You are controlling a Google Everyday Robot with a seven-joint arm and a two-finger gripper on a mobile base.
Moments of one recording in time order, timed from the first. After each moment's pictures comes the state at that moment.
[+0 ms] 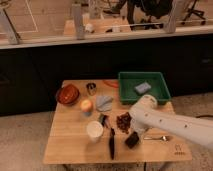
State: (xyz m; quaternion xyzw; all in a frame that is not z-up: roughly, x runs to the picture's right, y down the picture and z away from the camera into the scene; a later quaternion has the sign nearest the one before) arm 0.175 0.251 0.798 -0.33 -0.10 -0.32 0.88
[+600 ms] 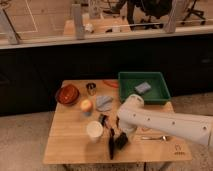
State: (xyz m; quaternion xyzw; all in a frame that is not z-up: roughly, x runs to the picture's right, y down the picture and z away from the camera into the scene) arm 0.107 0.261 0.786 -0.32 -0.14 -0.37 0.86
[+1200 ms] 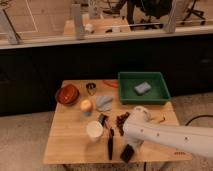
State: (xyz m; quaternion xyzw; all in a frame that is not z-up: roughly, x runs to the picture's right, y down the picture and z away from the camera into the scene) arm 0.149 0.302 0.753 -0.32 -0.13 -0.39 0.85
